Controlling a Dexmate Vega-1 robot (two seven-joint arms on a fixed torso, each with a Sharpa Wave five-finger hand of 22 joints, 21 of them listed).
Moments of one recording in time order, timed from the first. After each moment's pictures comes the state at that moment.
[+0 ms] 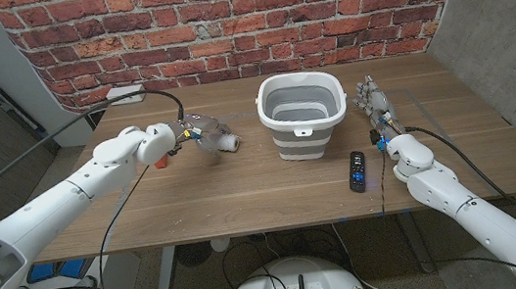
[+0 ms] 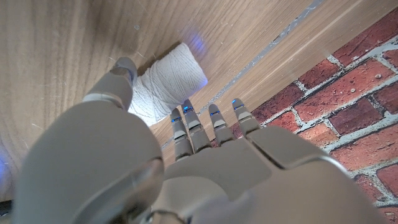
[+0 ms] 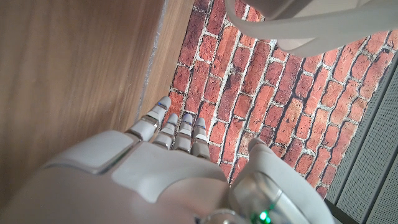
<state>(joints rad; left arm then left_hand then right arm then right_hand) 0.57 0.91 0.72 -1.60 0.75 -0.10 -0.23 0.82 -0.14 0.51 -0.17 0.19 0.30 -0.14 0.40 0.19 0.42 -0.17 0.32 0.22 0.19 -0.03 0.23 0.17 0.10 0.13 0.21 0.17 -0.92 -0.51 -0.33 -1.37 0.58 0.29 -0.17 0.11 0.11 0.32 0.12 0.23 0.15 -0.02 0.19 0.18 0.14 -0.02 0.19 0.20 0.01 -0.03 0.20 0.36 0.24 -0.04 0.20 0.17</state>
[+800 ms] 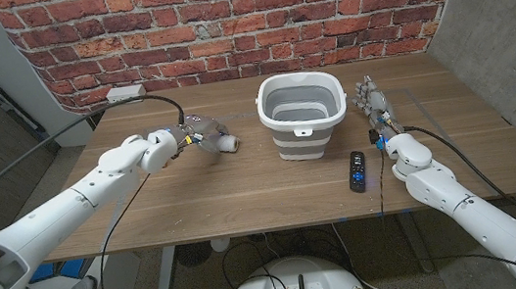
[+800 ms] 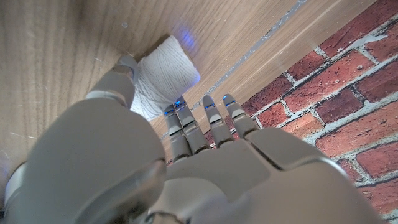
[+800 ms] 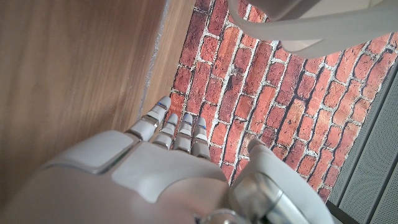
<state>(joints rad) 0.61 0.91 0.72 -1.61 0.81 -0.05 -0.11 0.88 -0.11 0.47 -0.17 0.20 0.47 -0.15 0.48 0.20 0.58 -0.22 0.34 0.27 0.34 -0.04 0.23 0.17 0.22 0.06 0.21 0.17 -0.91 -0.51 -0.34 -1.35 0.58 0.30 -0.17 0.09 0.11 0.32 0.13 0.23 0.16 -0.03 0.19 0.18 0.14 -0.02 0.19 0.20 0.01 -0.03 0.20 0.36 0.25 -0.04 0.20 0.17</state>
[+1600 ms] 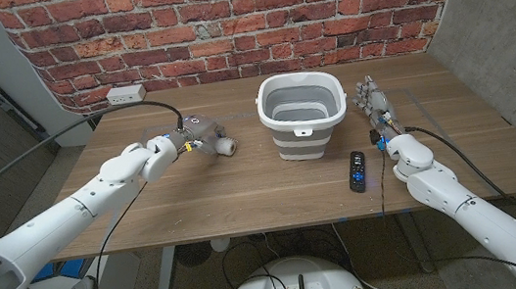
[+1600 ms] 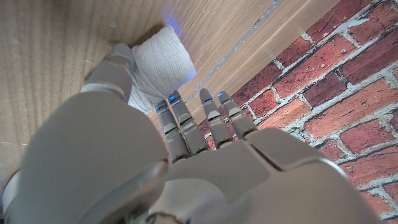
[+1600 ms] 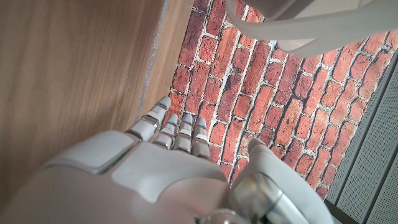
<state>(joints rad) 0.65 0.93 0.72 -1.63 0.87 -0.02 0.00 0.94 -0.09 0.43 -0.17 0.21 0.66 -0.18 0.58 0.21 0.76 -0.22 0.38 0.32 0.44 -0.05 0.24 0.18 0.28 0.03 0.20 0.17 -0.92 -0.51 -0.34 -1.36 0.58 0.30 -0.16 0.09 0.11 0.33 0.12 0.23 0.16 -0.03 0.19 0.18 0.14 -0.02 0.19 0.20 0.01 -0.03 0.20 0.35 0.25 -0.04 0.20 0.17</state>
